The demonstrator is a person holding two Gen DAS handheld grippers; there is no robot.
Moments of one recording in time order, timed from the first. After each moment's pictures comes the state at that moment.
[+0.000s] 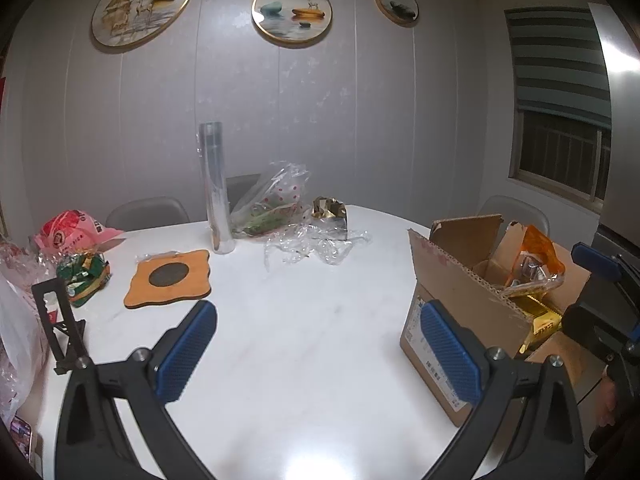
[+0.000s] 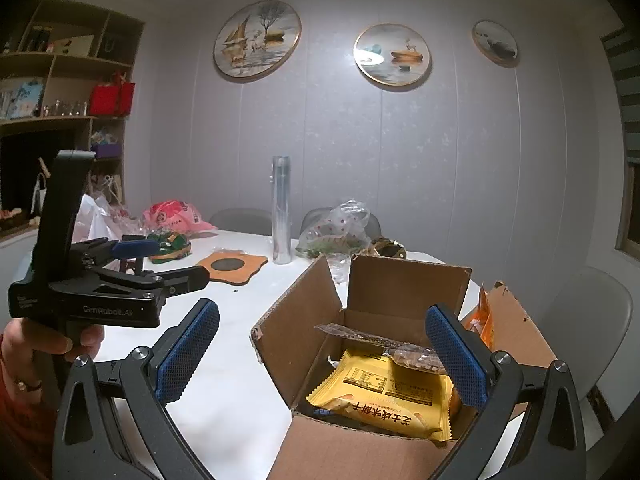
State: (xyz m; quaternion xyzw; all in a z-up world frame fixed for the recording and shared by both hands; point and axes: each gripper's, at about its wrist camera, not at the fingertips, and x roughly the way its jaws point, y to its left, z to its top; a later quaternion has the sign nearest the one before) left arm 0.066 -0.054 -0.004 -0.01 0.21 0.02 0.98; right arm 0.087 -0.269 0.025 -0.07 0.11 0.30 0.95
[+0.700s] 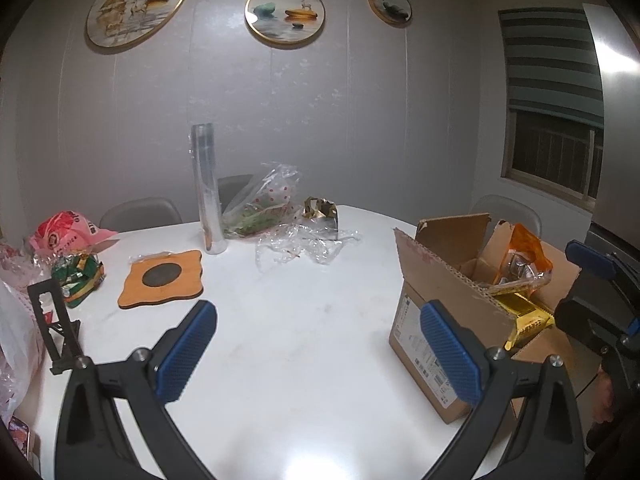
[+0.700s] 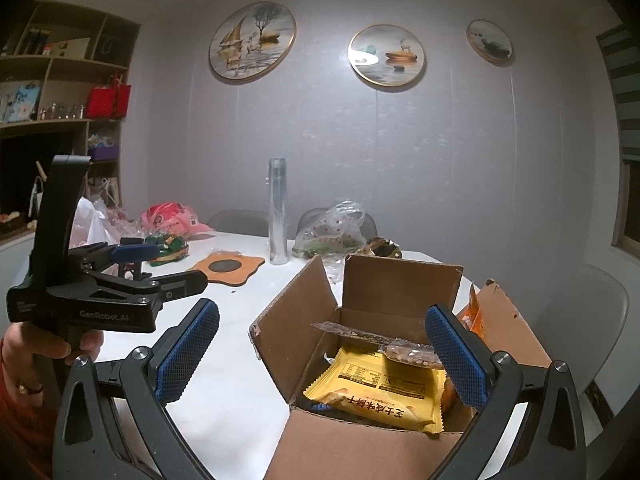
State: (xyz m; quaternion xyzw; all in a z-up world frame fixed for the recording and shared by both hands) left arm 0.061 -0.066 -0.002 -0.01 0.20 0.01 0.98; right arm 0.080 -0.276 0.028 -0.07 0.11 0.29 0.95
